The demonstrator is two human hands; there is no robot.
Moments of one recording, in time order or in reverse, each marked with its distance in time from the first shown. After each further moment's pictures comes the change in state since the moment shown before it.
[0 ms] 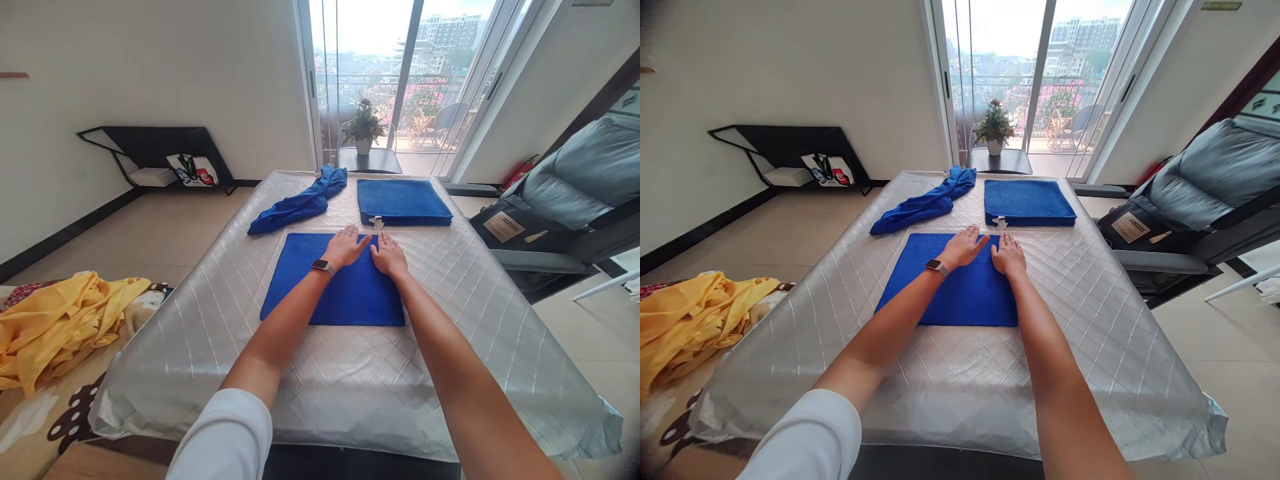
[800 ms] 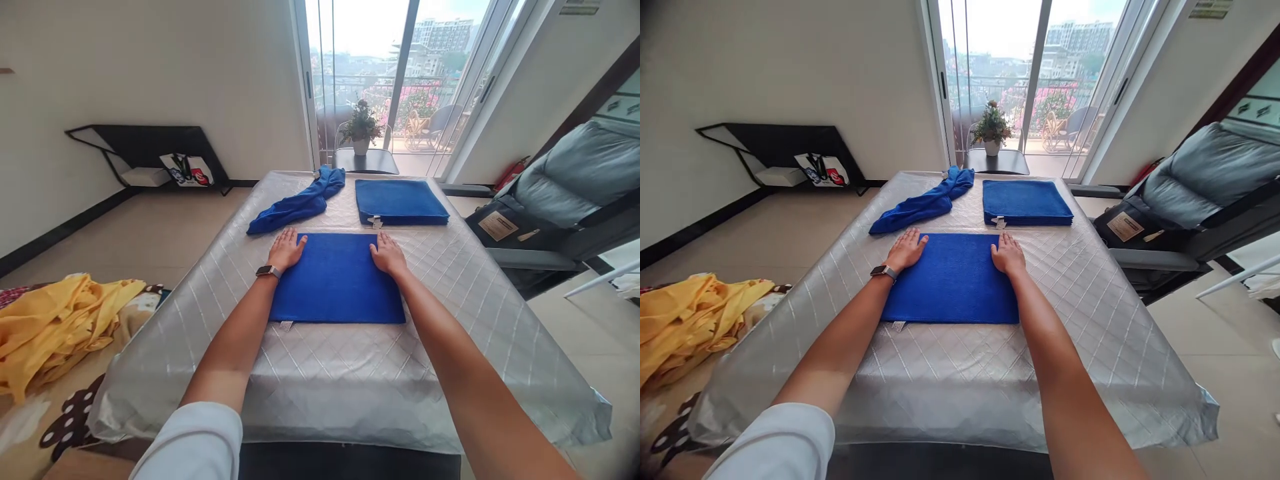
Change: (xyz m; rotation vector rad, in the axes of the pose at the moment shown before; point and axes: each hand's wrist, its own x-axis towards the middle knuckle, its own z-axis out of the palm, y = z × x) left_hand -0.060 -0.157 -0.014 0.059 0.001 -0.398; right_hand 0.001 -0.002 -0.001 0.018 -0.020 0.018
